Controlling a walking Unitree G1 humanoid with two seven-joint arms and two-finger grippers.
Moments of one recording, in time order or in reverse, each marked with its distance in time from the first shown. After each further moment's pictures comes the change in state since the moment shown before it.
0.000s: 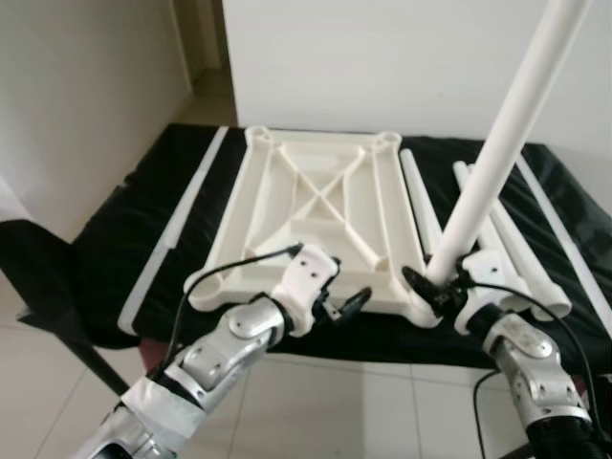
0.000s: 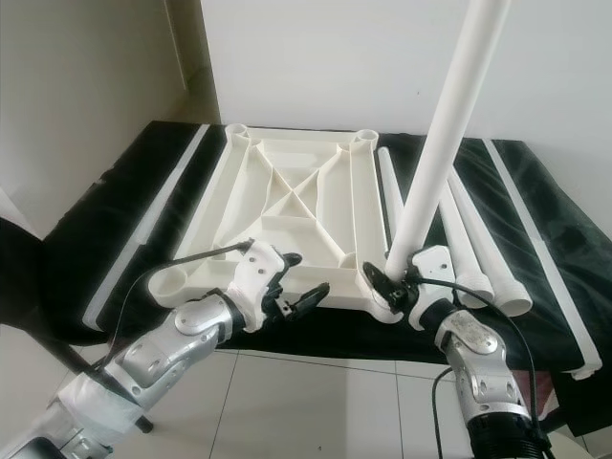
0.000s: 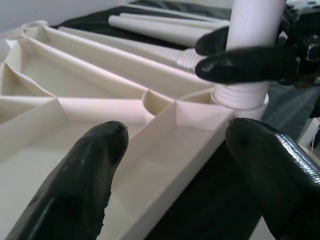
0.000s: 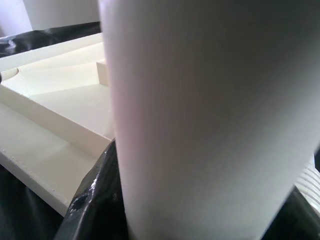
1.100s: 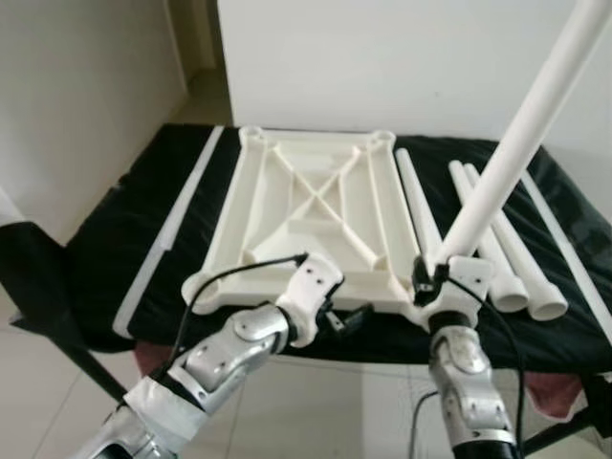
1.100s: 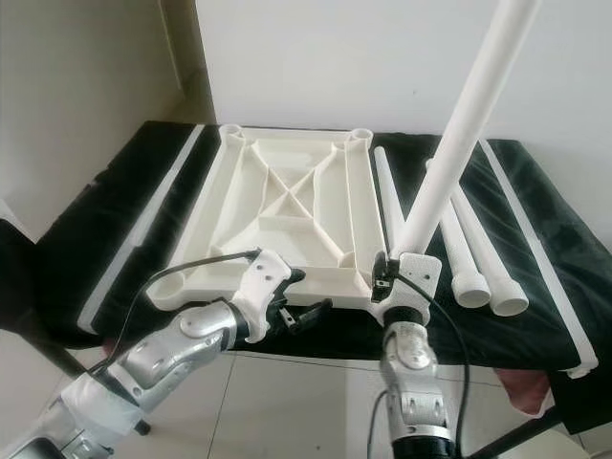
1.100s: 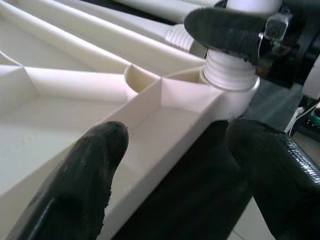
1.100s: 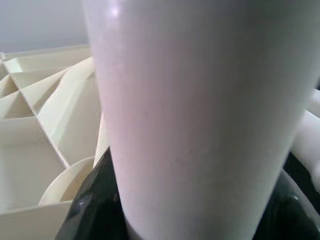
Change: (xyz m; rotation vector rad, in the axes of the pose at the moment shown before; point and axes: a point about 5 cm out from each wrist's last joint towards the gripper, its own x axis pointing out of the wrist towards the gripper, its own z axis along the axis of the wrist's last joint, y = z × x) left arm 0.006 -0.004 -0.004 -0.087 0.063 -0.014; right arm 0.014 0.049 0.002 0.210 -0.038 -0.712
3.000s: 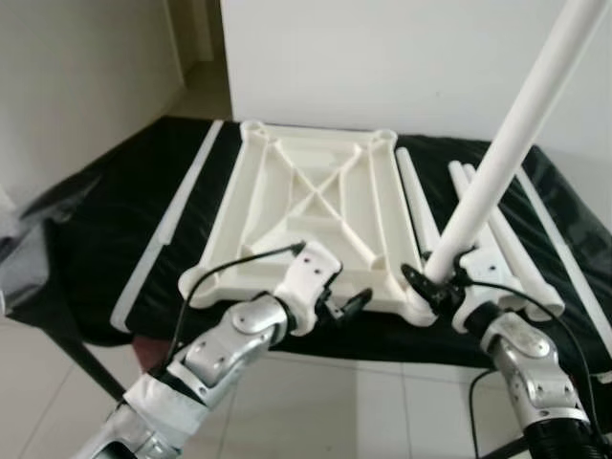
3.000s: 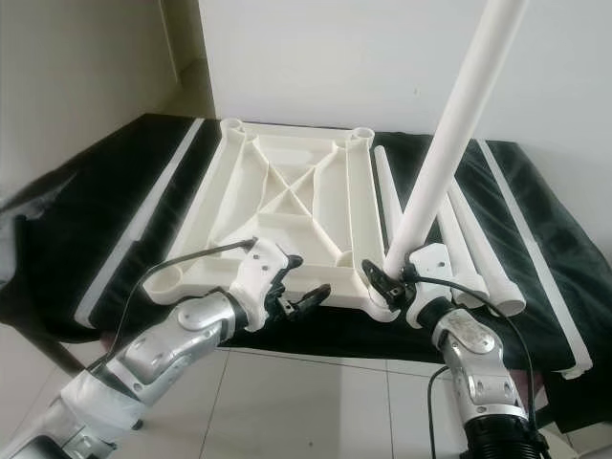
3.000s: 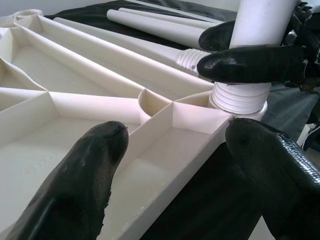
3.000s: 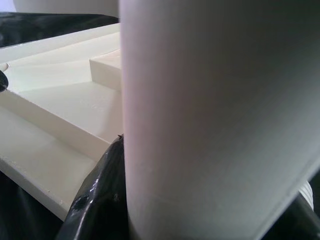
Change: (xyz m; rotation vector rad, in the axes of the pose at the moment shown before) left arm 0.000 0.004 0.010 0.049 -0.054 0.034; right arm 0.018 -0.041 0.011 -0.224 0.038 0.706
